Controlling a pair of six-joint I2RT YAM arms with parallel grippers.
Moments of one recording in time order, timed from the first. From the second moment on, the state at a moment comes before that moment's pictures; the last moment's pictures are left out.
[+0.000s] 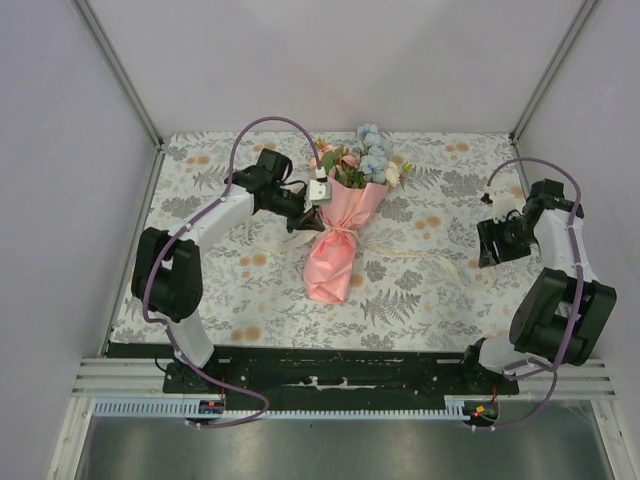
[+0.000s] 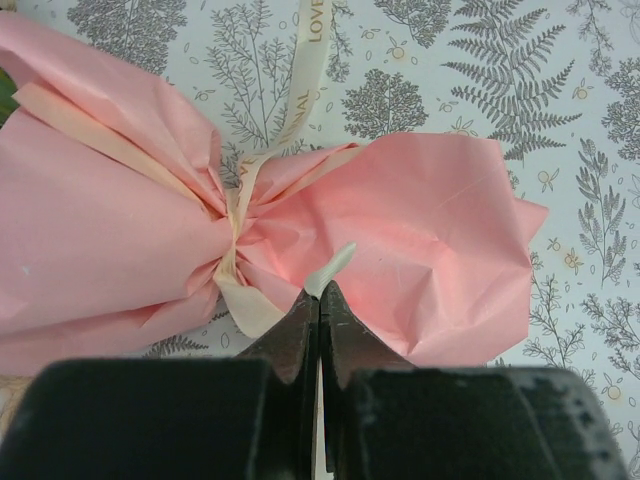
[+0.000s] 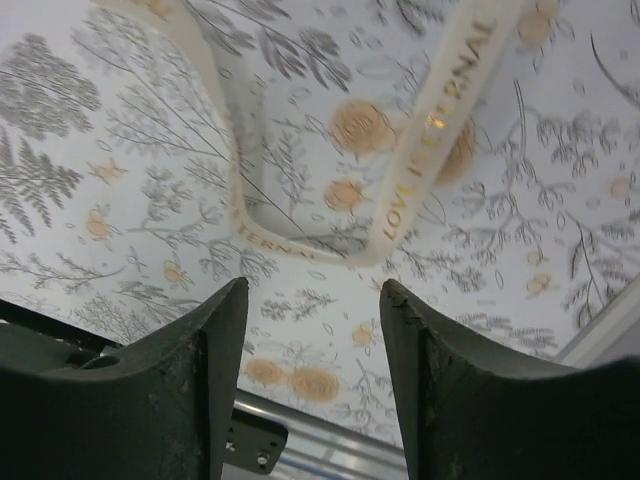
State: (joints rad) left arm -0.41 1.77 1.40 -0.65 0.88 0.94; right arm -0.35 1.46 1.12 -0.98 -0.38 -0.66
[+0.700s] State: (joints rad) left arm -0.43 1.77 1.39 -0.65 0.86 0.97; right arm -0.48 1.80 1.17 -0.96 -0.19 -0.42
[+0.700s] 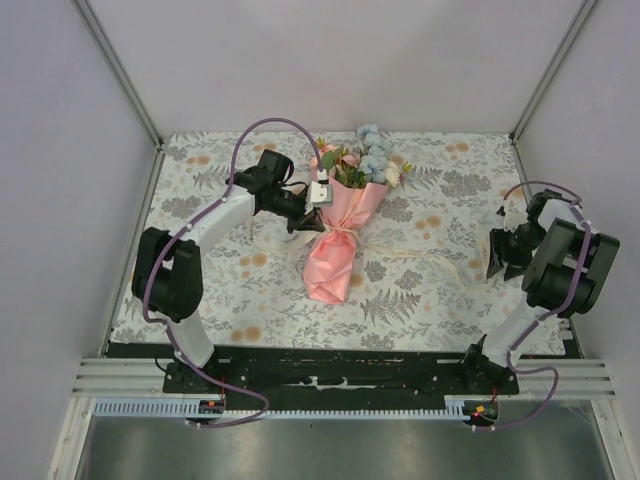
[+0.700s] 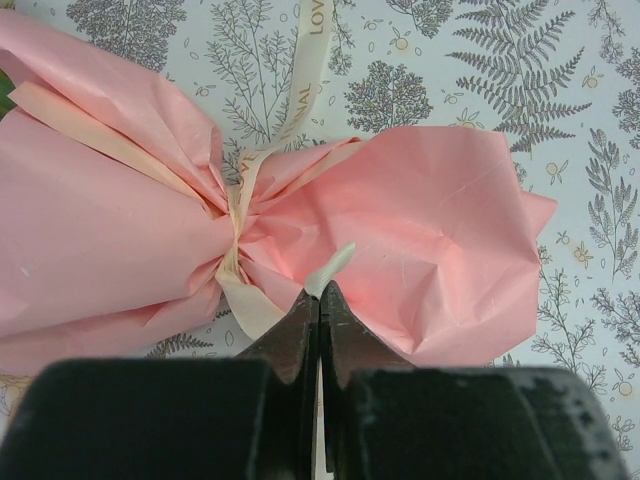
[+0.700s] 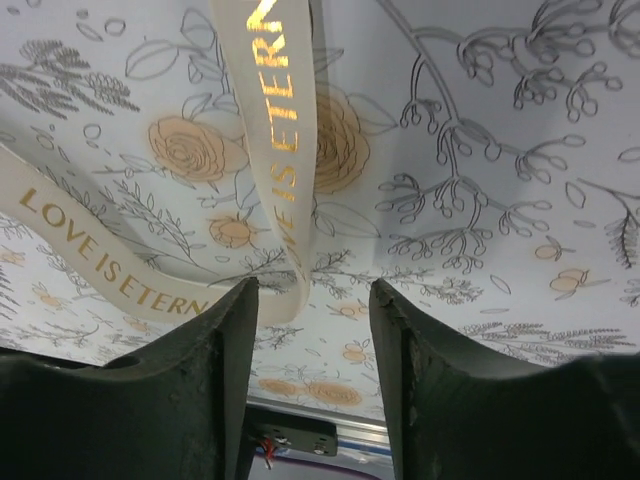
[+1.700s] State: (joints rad) left arm -0.43 1.56 1.11 -0.32 0.88 1.03; right arm 0.20 1.74 1.91 -0.41 -0.95 0.25
